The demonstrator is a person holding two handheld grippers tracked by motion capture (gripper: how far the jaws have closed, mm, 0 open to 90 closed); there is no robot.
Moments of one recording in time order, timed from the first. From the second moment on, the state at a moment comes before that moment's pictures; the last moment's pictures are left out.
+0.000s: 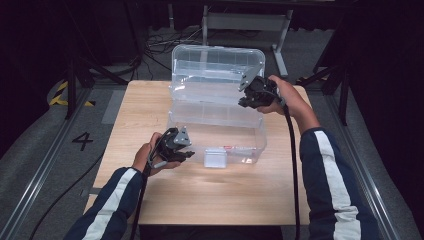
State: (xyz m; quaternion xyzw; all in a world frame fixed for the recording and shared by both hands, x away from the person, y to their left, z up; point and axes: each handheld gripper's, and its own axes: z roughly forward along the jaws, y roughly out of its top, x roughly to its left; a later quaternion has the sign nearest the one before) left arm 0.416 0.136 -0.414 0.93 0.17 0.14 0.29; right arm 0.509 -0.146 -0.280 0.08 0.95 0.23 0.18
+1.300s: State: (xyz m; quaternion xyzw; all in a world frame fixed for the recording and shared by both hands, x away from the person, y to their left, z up) left arm 0.414 0.136 -0.415 0.93 0.17 0.15 0.29; right arm 0.482 -0.145 -0.286 0.08 0.96 0.21 0.19
